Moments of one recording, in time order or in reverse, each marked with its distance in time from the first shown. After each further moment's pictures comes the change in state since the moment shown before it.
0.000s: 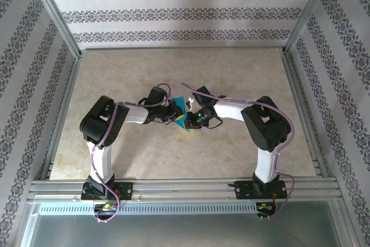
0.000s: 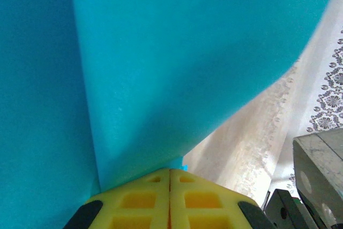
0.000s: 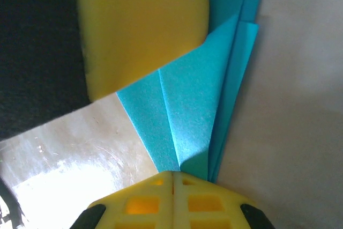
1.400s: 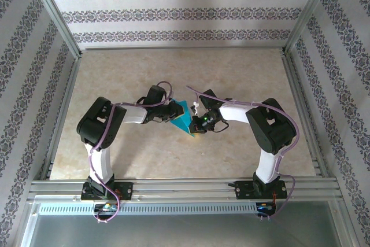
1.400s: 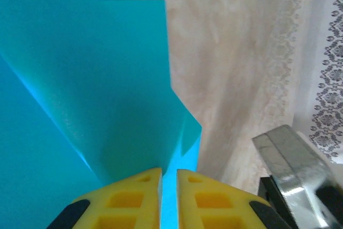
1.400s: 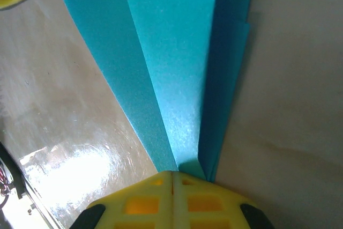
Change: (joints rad) left arm 0.004 -0.035 -0.004 -0.006 0.013 0.149; right arm -0.034 -0.053 -0.094 -0.030 -0.074 -0.056
